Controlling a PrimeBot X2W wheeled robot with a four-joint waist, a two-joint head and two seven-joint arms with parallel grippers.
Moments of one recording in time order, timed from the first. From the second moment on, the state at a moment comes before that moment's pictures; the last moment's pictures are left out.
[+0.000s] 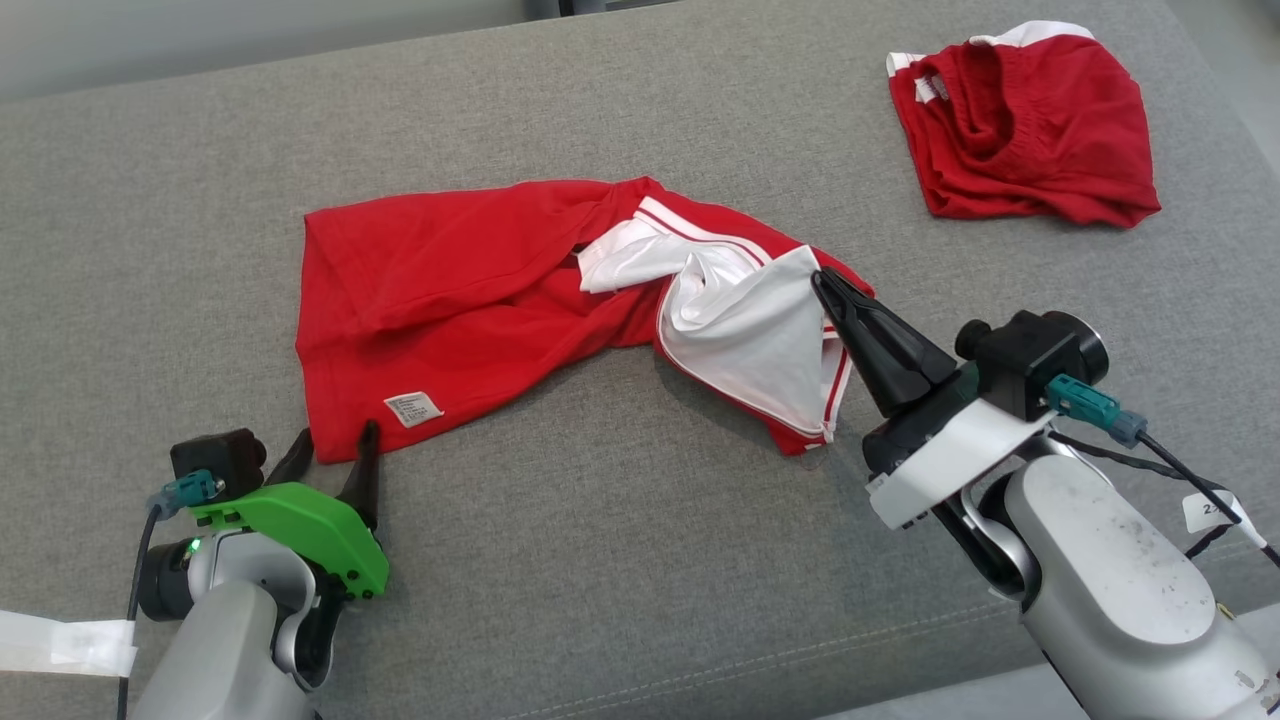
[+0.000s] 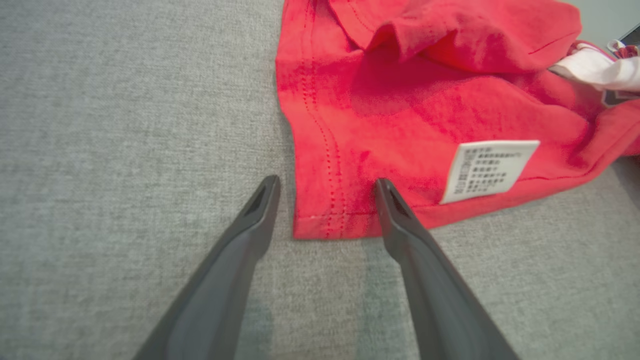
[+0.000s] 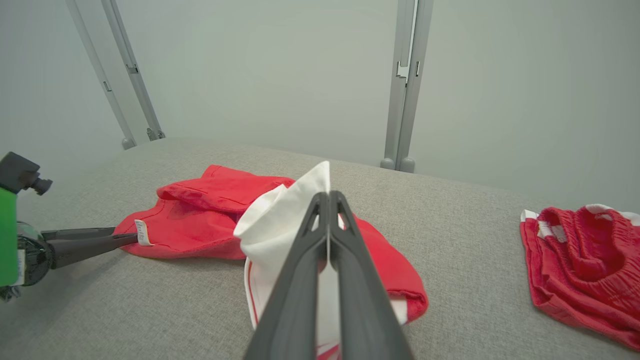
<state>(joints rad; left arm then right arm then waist) -0.38 0.11 -0.26 0.70 -0.56 -0.07 -0.12 -0.36 -0.24 0.53 0.20 0.32 0.12 -0.25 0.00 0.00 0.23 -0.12</state>
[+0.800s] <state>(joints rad) -0.43 0.12 -0.22 0.56 -0.58 -0.11 -0.24 -0.29 -0.26 0.18 0.02 0.39 0.09 -0.25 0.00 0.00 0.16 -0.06</state>
